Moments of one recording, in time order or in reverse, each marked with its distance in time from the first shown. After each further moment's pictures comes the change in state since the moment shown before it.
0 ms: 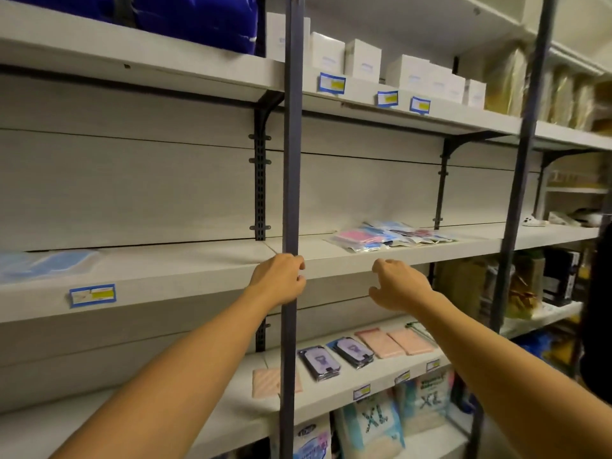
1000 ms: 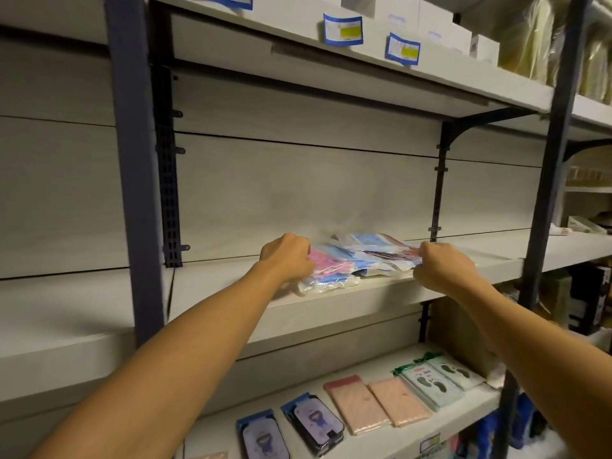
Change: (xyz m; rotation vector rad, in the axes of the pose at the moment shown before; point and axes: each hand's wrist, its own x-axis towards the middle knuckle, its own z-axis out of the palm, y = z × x) left_hand 0.300 0.063 0.140 0.055 -0.057 -0.050; right_hand 0.233 0.248 0.058 -0.054 0.077 0.275
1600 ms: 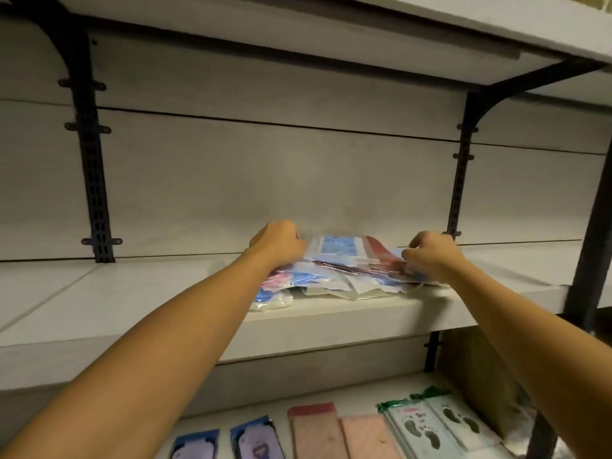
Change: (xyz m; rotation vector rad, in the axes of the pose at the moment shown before) left_hand 0.123 0.088 0.060 -0.215 0.011 -0.363; right_hand 0.188 0.095 0.075 0.422 -0.128 -0.028
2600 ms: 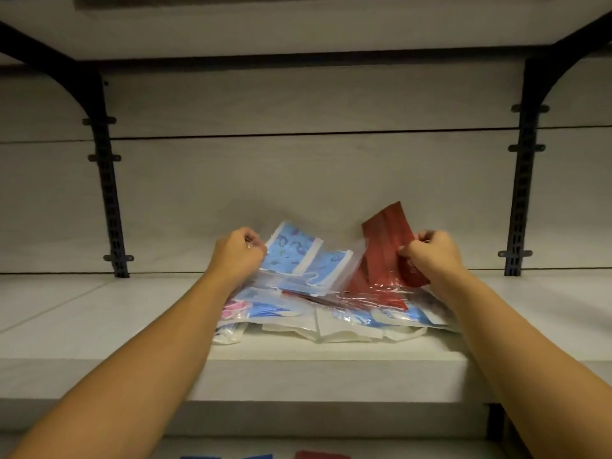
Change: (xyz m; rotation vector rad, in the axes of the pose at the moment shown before) left_hand 0.017 -0.003 0.019 -0.271 0.460 -0.301; right_hand 0.098 0.009 0.041 0.874 -0.030 -0.048
